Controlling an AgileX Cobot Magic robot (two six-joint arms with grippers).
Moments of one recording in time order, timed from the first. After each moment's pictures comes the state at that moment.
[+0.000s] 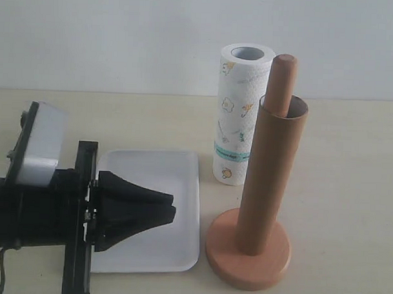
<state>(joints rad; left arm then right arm) -0.41 1.45 -0.41 1.14 -1.02 -0.52 0.08 0.00 0.00 0.04 0.33 0.12</state>
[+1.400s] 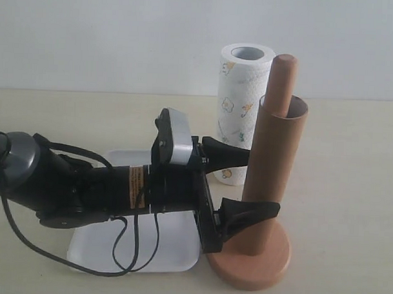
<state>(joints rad) -0.61 2.06 -0.86 0.85 -1.21 -0.31 0.08 0.00 0.00 0.04 0.33 0.12</state>
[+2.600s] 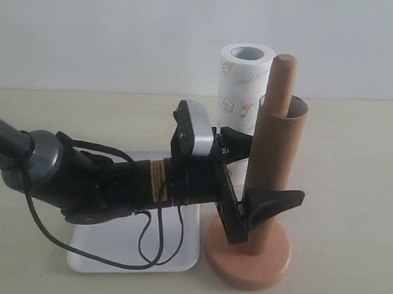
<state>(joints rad) -0.67 2.08 -0.93 0.79 -1.21 -0.31 0.08 0.00 0.00 0.04 0.33 0.12</state>
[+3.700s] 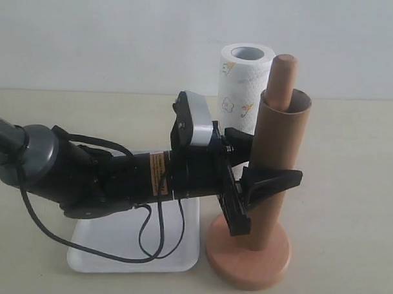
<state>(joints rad) -0.67 2.05 -0.94 0.79 -1.21 -0.36 0.08 0.00 0.00 0.04 0.32 0.12</state>
